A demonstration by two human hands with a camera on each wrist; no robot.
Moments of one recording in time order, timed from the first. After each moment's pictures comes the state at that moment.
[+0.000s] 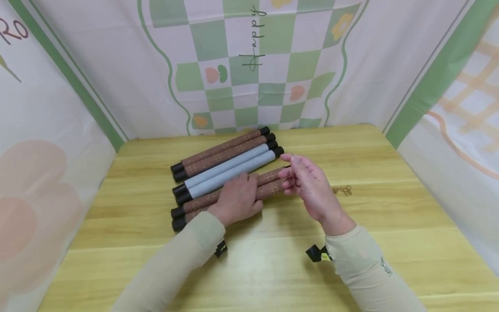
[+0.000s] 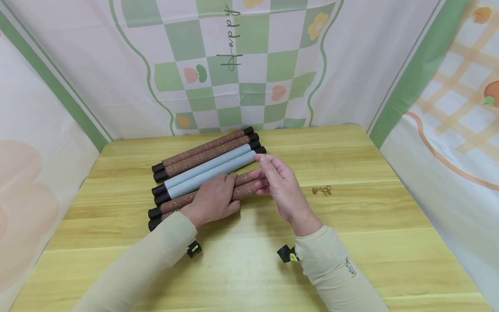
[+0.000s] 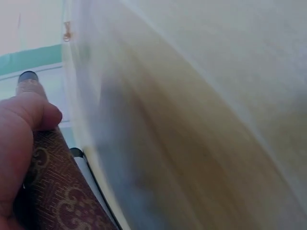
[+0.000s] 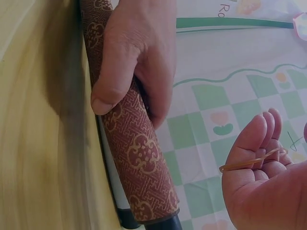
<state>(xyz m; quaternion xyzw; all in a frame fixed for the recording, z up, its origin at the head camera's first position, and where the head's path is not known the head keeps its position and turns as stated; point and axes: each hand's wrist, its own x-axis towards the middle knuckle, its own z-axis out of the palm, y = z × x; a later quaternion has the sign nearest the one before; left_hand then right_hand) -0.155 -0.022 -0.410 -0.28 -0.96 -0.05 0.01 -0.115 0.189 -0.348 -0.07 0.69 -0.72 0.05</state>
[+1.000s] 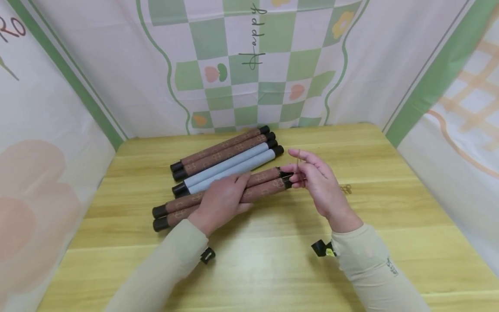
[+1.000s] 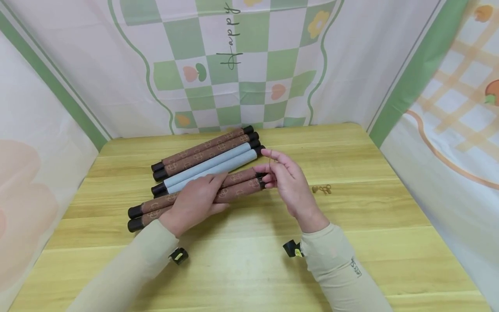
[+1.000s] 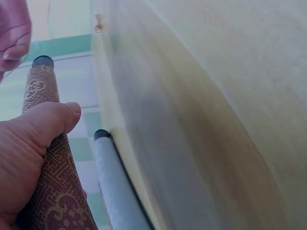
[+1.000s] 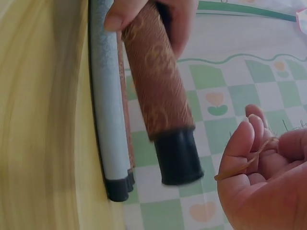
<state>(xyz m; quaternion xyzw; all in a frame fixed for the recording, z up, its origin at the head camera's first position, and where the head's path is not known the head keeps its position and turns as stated) -0.135 -0.060 -0.395 -0.34 -0.92 -0.11 0.15 -0.119 0.201 -0.341 -0.05 0.75 -0.66 0.02</state>
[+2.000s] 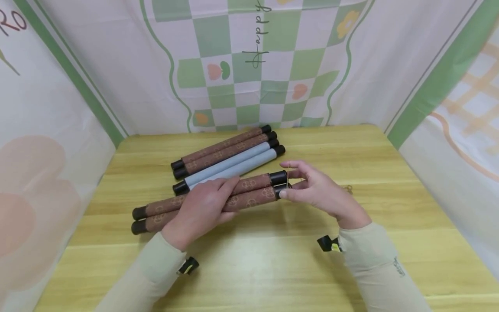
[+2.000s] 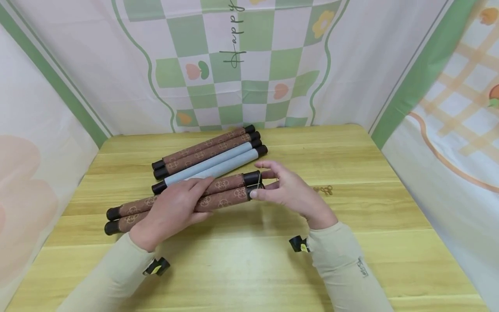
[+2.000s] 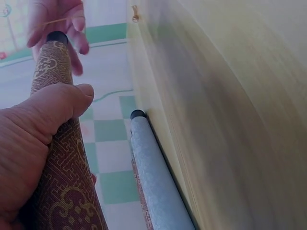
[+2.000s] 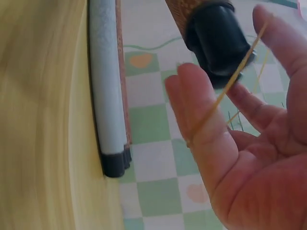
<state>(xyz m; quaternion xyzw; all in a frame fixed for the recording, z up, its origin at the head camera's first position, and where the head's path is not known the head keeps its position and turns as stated) -0.110 -0.102 -0.376 -0.36 -0.91 -0.09 0.17 -0.126 0.216 -0.348 -0.14 0.80 -0.56 0.17</state>
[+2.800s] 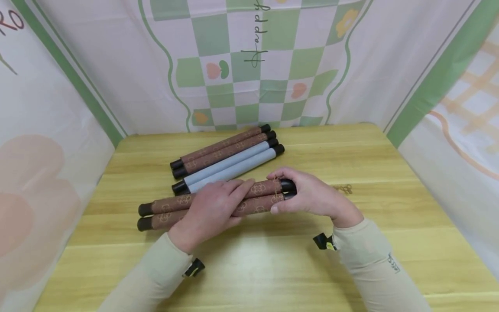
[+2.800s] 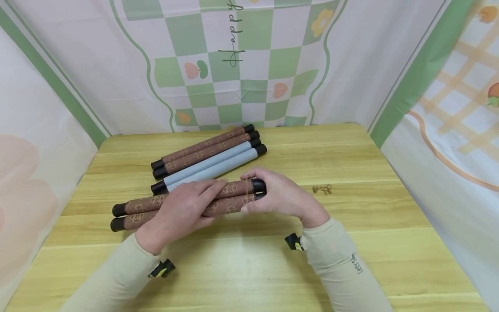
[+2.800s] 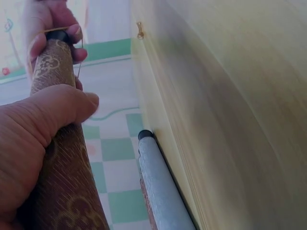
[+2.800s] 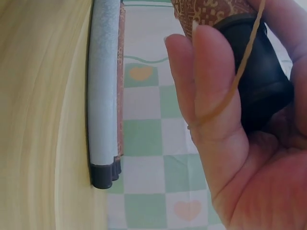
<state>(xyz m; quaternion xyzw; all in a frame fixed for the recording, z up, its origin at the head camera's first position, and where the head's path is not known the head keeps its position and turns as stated) -0.105 -0.081 -0.370 -0.40 -0.90 -0.07 0.16 -0.125 0.199 -0.342 -0.21 0.85 -0.44 0.18</state>
